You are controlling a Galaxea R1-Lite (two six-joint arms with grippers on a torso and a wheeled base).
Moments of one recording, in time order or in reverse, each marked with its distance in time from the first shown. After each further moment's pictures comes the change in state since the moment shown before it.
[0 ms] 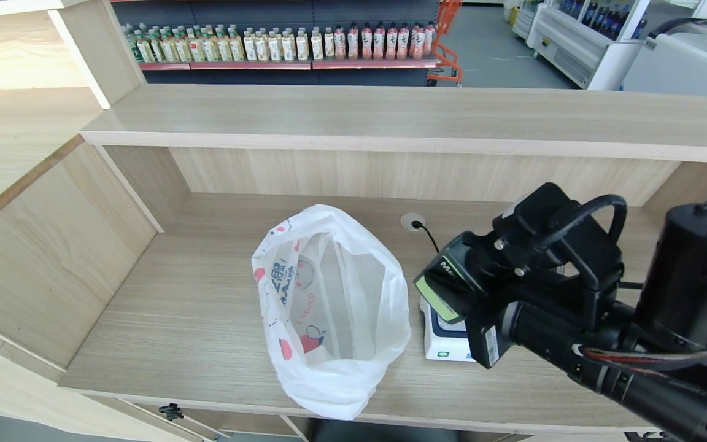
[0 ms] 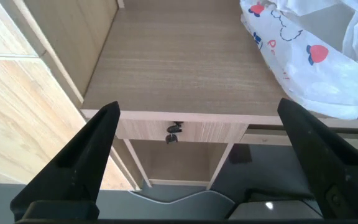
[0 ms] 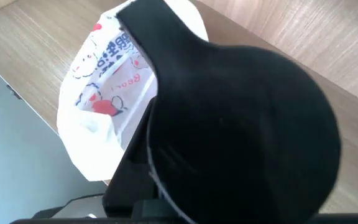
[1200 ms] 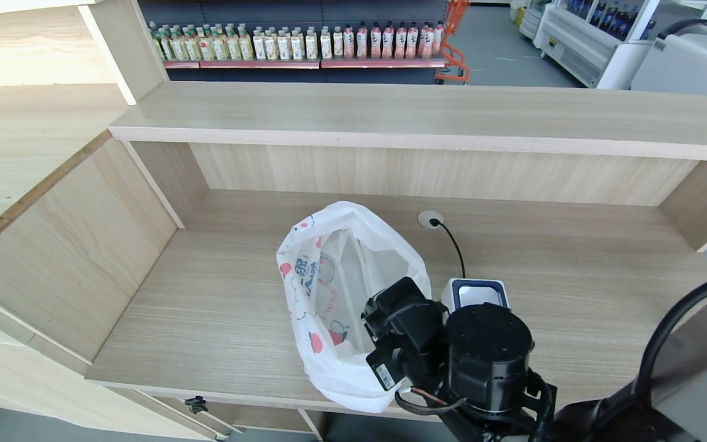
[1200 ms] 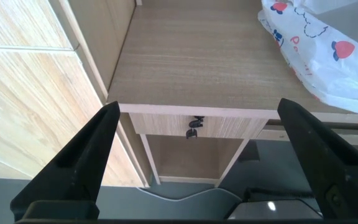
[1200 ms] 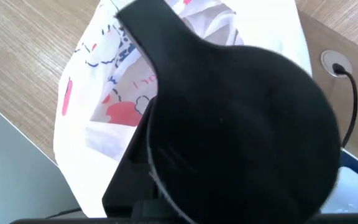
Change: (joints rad) left arm 0.000 0.000 0.000 0.000 0.000 -0.003; right arm 0.038 0.510 0.037 -0.534 -0.121 -0.028
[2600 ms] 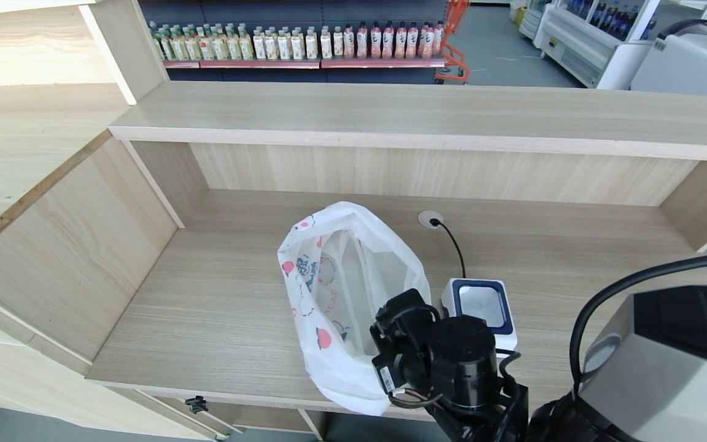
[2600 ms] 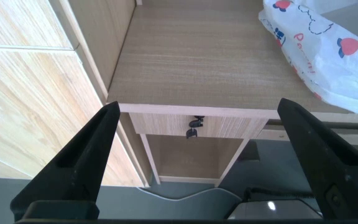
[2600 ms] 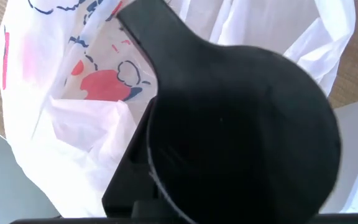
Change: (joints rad) left arm 0.000 0.000 0.000 0.000 0.000 0.000; right arm -0.060 0.121 0.005 -0.023 -0.002 0.173
